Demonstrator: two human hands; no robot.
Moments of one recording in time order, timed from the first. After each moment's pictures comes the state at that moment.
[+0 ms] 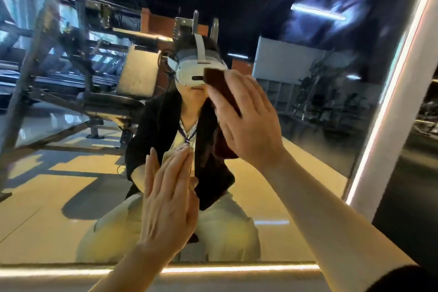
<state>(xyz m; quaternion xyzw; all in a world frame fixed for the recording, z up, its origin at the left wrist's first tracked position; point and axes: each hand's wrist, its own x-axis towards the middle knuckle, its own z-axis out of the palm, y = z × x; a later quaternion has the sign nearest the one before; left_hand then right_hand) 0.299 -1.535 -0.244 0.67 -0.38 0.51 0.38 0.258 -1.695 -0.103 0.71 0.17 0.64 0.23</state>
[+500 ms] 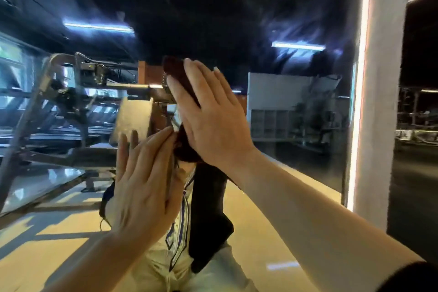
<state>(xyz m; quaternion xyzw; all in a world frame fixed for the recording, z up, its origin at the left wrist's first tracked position) 0.309 -1.557 -0.118 0.64 -0.38 0.60 0.31 0.264 -1.690 -0.023 0.70 0.13 0.67 0.20</state>
